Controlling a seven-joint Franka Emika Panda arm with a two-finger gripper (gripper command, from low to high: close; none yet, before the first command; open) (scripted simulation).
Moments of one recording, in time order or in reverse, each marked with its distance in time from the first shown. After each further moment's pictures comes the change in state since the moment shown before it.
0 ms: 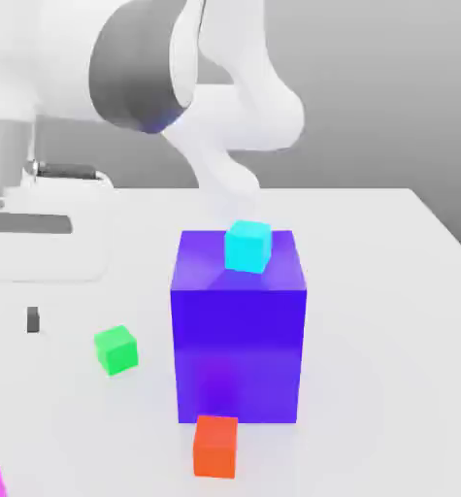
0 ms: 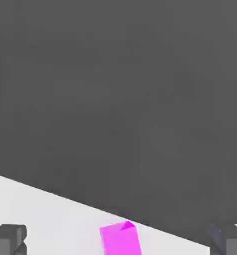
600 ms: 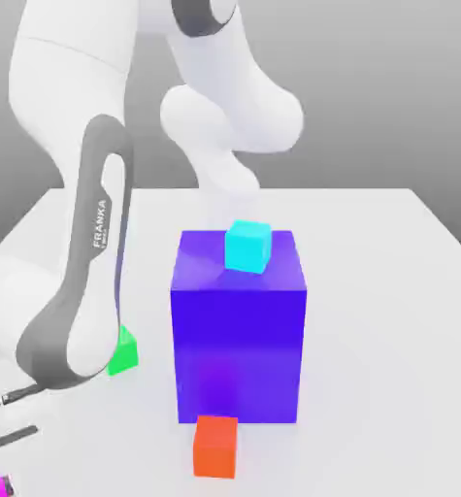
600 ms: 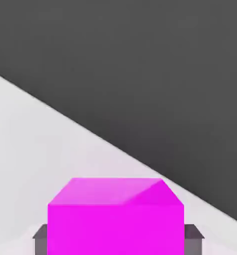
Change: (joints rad) arm -0.196 0.455 0.094 0.089 0.140 0.164 -0.353
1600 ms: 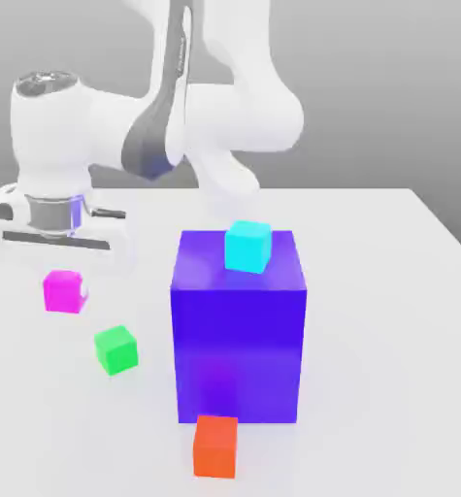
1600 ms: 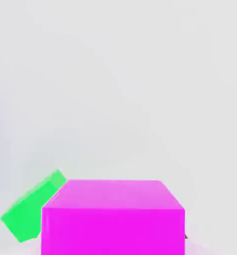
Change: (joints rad) arm 0.069 -0.945 -0.320 -0.905 -0.527 -0.015 0.860
